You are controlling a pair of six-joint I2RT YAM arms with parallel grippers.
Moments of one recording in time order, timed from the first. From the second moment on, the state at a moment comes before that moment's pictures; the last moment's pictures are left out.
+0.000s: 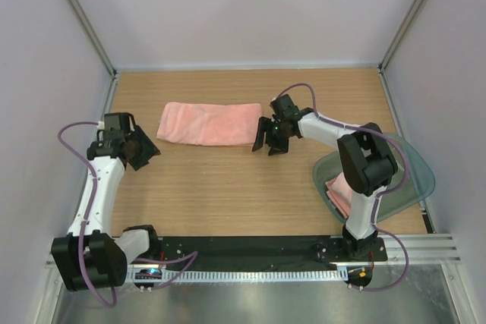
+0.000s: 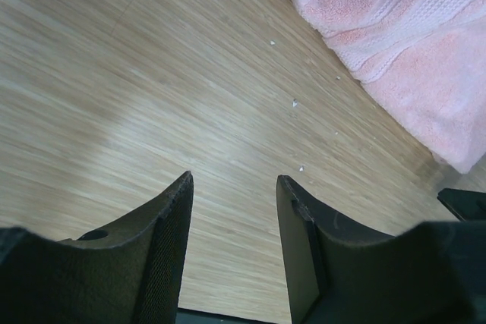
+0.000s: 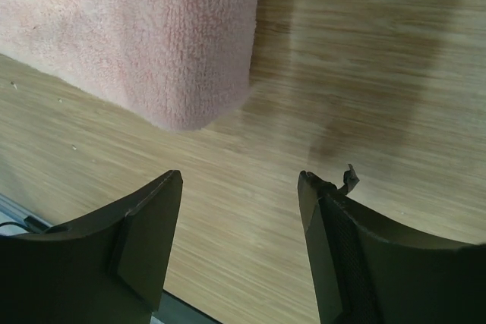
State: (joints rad) left arm 0.11 1.10 0.92 -0.80 0.05 -0.60; right arm 0.49 1.88 1.26 -0.45 -0.27 0.63
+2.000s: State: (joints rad) left arm -0.30 1.65 1.25 -0.57 0.01 -0.54; right arm 0.37 1.51 1.16 -0.72 -0.02 0.46
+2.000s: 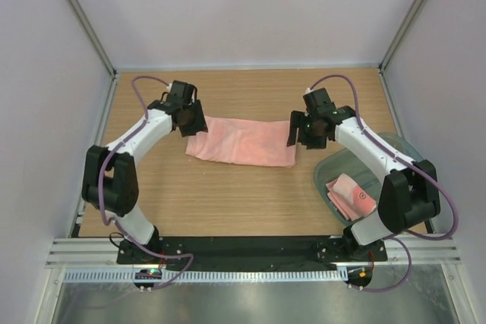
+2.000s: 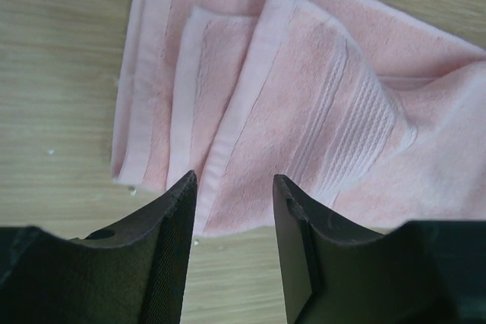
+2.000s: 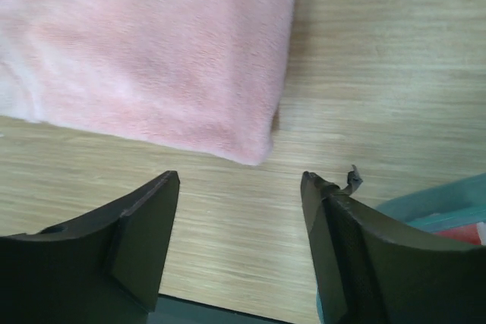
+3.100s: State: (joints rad) left arm -0.30 2.10 1.58 -0.55 0.06 -0.45; right arm 0.37 1.73 0.98 -0.45 -0.32 0.47
